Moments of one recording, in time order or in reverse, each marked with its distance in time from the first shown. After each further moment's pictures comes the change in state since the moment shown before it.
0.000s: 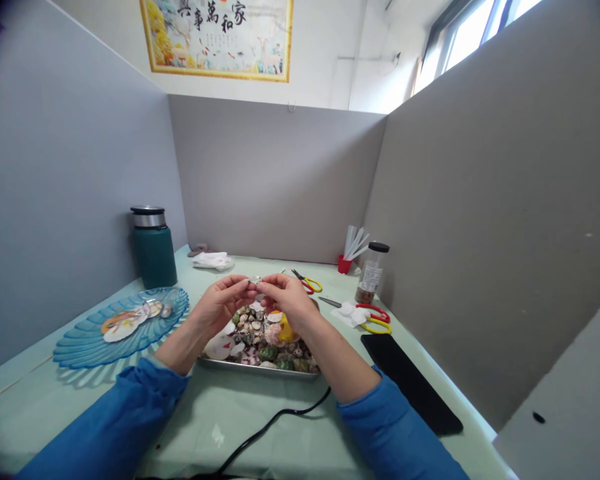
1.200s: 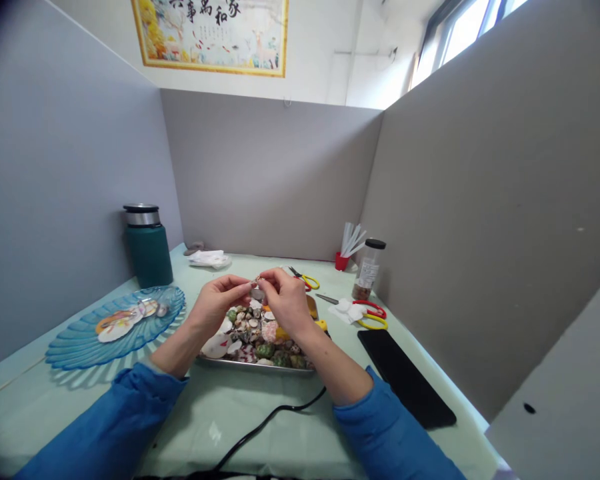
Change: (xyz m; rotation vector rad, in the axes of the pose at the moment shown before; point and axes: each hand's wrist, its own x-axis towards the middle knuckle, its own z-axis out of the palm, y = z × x) left_hand -0.003 -0.006 0.004 0.277 0.063 0.106; right_hand -0.002 0.016 -0.002 -0.496 0.190 -0.492
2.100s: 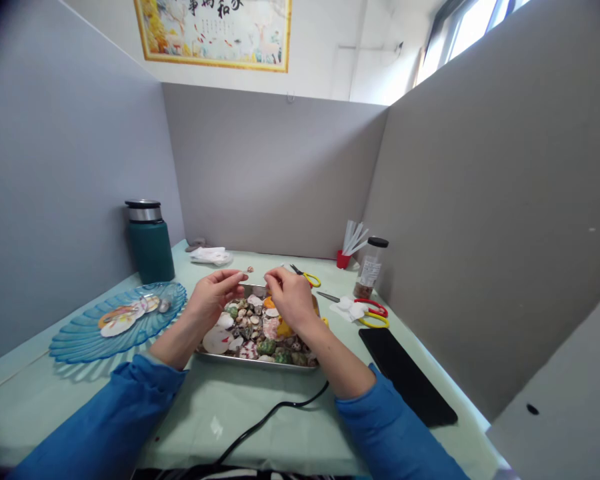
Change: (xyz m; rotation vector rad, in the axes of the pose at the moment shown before) left_hand 0.007 0.000 -0.008 -0.106 0.161 -0.058; right_hand 0.003 0.006 -0.008 -0.394 -0.047 -0.040
